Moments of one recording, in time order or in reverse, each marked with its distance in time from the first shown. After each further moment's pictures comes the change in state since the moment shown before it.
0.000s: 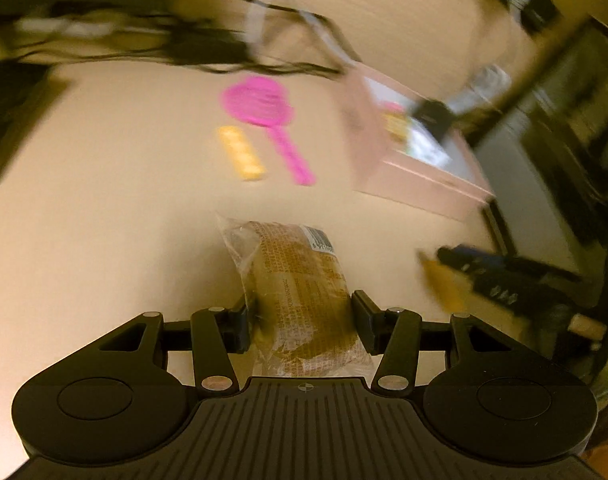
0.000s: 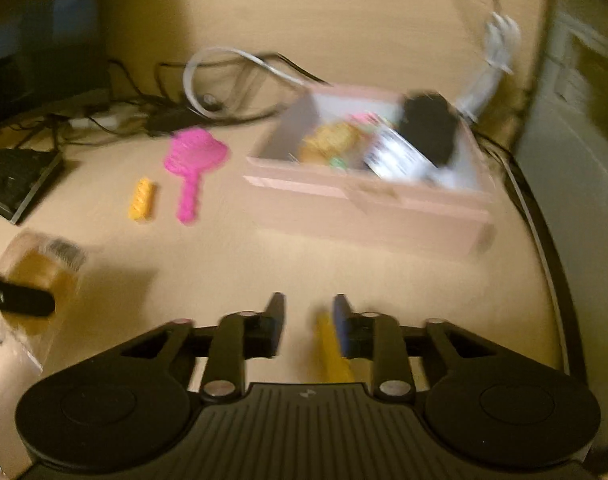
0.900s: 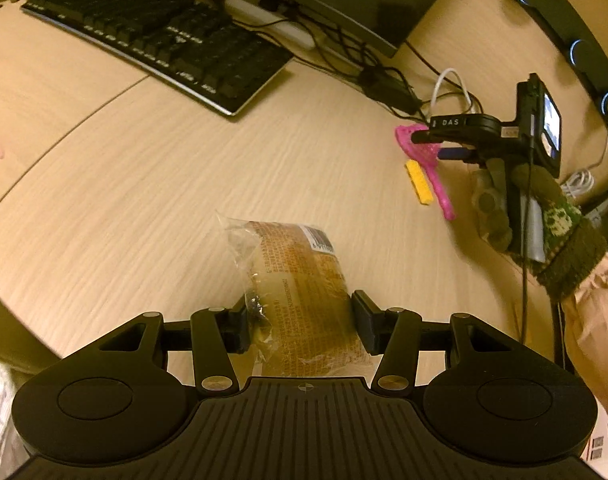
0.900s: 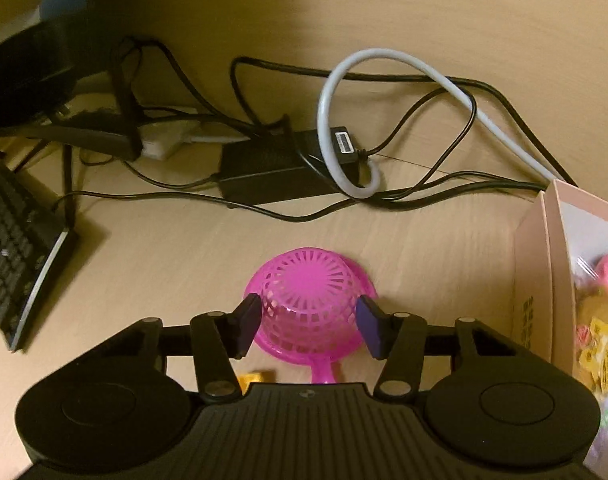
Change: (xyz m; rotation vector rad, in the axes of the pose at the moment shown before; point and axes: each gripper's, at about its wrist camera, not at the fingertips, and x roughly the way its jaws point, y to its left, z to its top) left arm -0.083 0.095 -0.062 -0.285 -0.132 0.167; right arm 0.166 0.130 0.147 -0.062 0.123 0.157
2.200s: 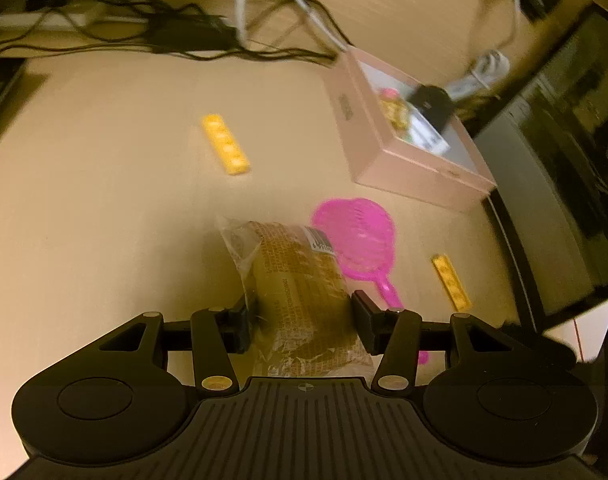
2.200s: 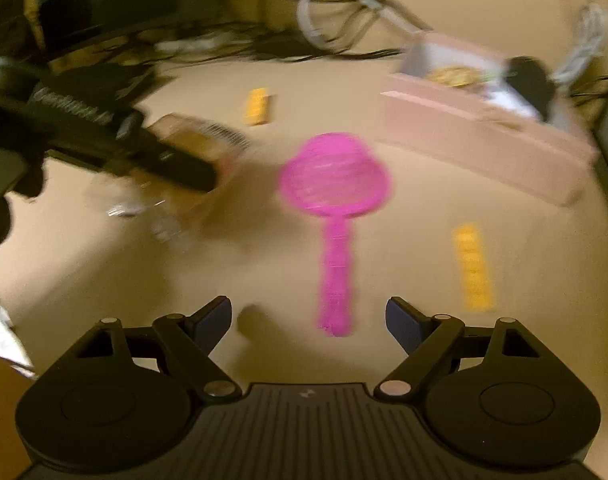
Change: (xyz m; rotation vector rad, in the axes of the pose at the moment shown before) left arm 0.106 -0.133 0.011 0.324 0.161 -0.199; right arm -0.155 -0.030 -0.212 -0.057 0.041 0.020
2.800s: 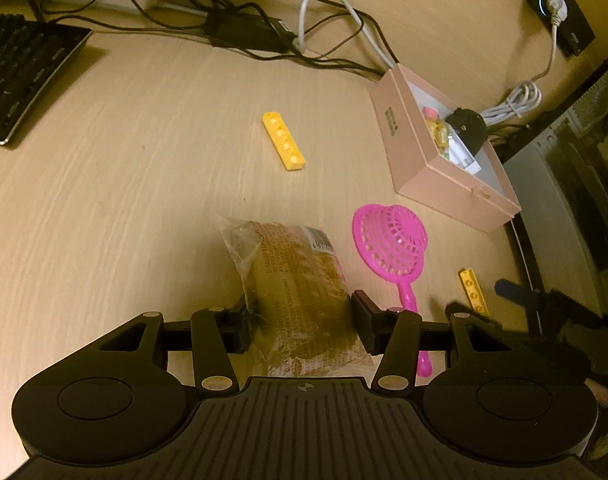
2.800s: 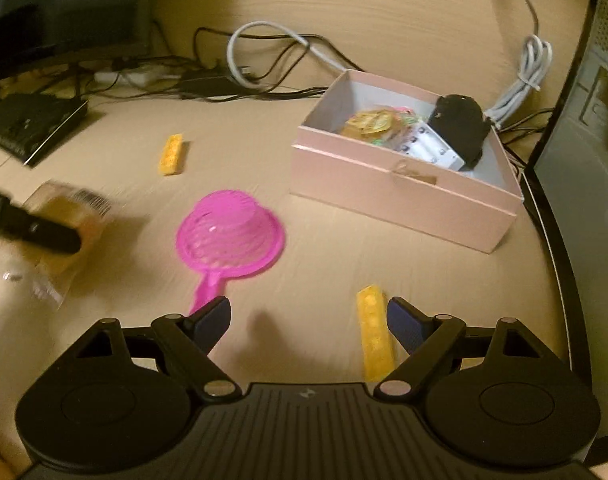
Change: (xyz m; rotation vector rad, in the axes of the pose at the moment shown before) left arm -0.015 0.025 -0.008 -0.094 -0.021 0.037; right arm -0.011 -0.035 0.026 0.020 -0.104 -0.214
